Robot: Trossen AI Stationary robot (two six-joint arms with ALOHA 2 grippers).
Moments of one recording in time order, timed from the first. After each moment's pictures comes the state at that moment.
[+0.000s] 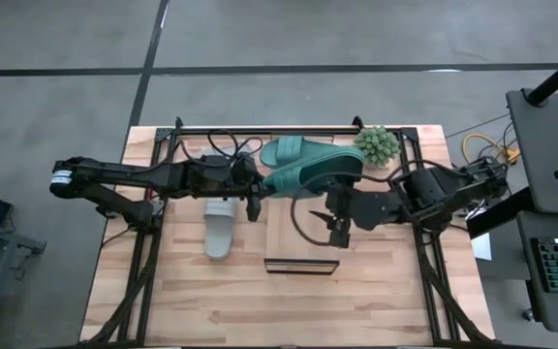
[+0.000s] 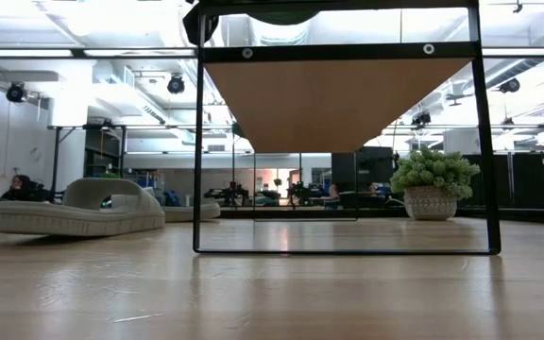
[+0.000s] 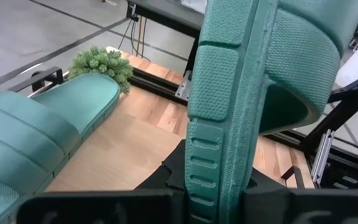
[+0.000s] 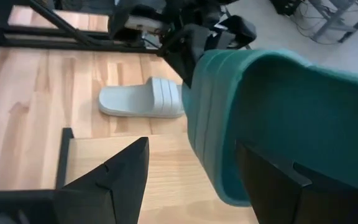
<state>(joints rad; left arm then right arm) -0.01 1.26 1.10 -0.09 -0.16 -0.36 0.38 1.54 1.83 -1.02 0.58 0.18</state>
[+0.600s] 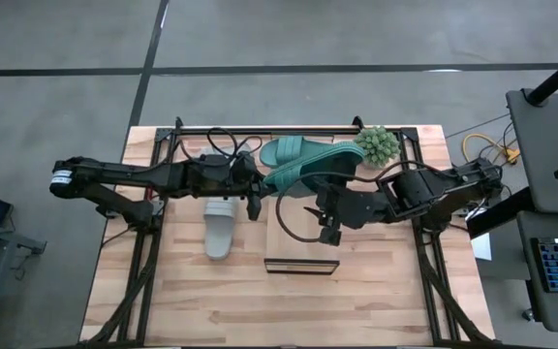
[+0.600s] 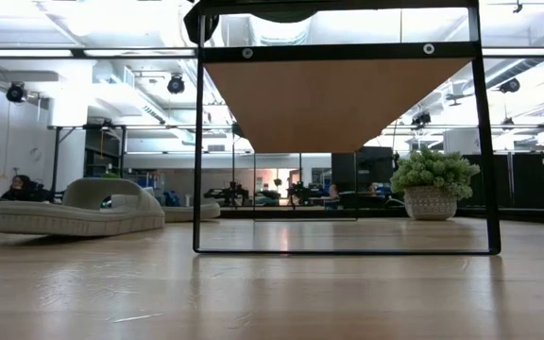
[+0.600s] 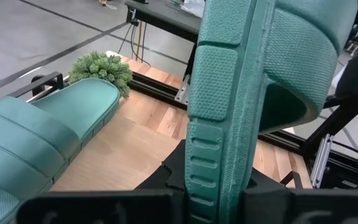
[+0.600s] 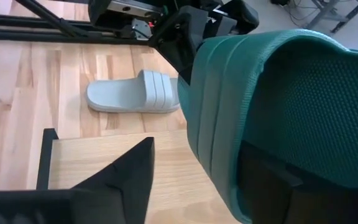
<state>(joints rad) -0.01 1.26 1.10 -0.07 -0.16 -0.35 0.34 1.58 1.83 -1.01 0.58 0.20</state>
